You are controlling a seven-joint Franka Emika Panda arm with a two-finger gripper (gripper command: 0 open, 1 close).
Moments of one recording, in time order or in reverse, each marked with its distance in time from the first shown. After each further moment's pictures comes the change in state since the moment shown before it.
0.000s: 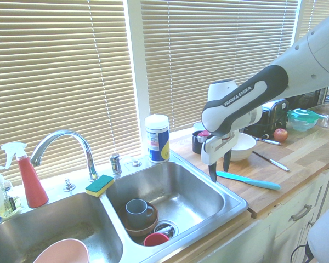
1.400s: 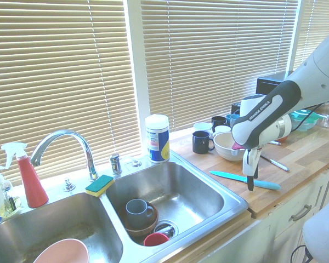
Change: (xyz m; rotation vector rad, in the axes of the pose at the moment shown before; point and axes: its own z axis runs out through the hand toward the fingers) arm 0.002 0.091 0.071 -0.025 -0.033 -0.108
